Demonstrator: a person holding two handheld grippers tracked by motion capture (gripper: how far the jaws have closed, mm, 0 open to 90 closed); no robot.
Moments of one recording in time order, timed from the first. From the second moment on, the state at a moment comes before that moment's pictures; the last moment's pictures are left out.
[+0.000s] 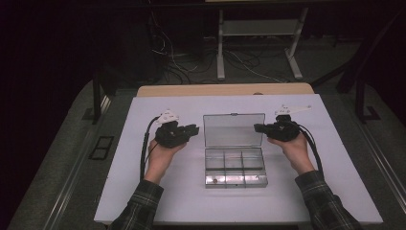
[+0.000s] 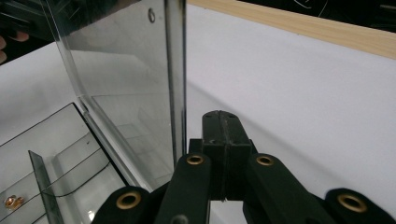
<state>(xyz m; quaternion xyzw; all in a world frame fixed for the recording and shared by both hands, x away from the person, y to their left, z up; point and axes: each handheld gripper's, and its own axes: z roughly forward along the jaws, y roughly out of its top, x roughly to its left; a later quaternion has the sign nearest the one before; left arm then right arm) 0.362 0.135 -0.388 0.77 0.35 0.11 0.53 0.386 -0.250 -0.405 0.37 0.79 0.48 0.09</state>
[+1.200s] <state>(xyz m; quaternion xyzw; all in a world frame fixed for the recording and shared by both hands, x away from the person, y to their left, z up) 0.322 0.115 -0.361 0.76 0.28 0.12 0.57 0.350 -0.266 -0.388 0.35 0.79 0.48 0.10</state>
